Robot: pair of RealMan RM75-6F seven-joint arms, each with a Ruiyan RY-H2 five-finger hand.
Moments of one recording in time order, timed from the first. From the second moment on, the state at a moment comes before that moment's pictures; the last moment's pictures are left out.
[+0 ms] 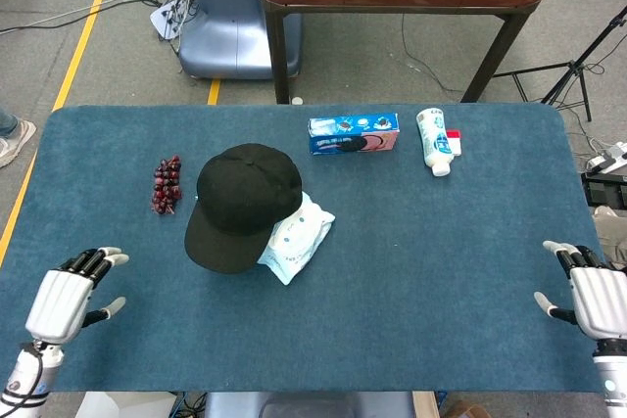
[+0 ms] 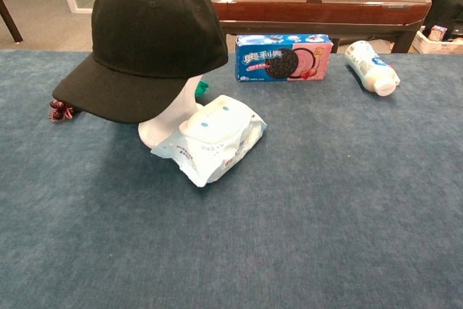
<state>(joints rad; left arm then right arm) -0.18 -1.30 -0.05 -1.43 1.72 1.58 0.07 0.07 -1.03 0.05 -1.75 -1.37 1.43 -0.22</state>
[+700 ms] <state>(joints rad) -0.35 -1.45 -0.08 -1.37 1.80 1.52 0.08 0.04 -0.99 0.07 -1.75 -1.37 1.47 -0.14</state>
